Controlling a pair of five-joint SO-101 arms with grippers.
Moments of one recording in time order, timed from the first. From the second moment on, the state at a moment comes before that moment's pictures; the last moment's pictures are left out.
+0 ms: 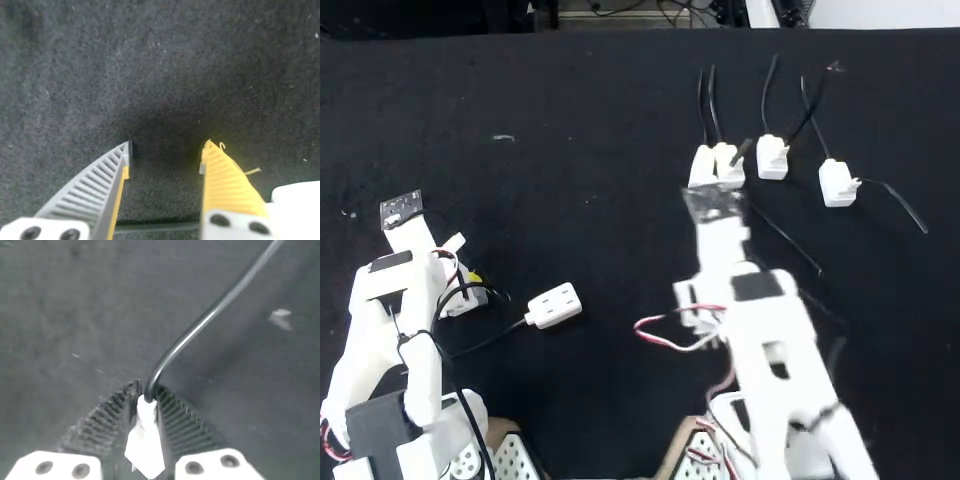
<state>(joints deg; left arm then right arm) -24.3 -19.6 56.7 49.6 0.7 -6.2 -43.6 66.0 59.6 6.4</state>
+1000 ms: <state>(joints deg) -24.3 -19.6 56.7 49.6 0.7 1.2 -50.2 67.7 66.3 50.4</state>
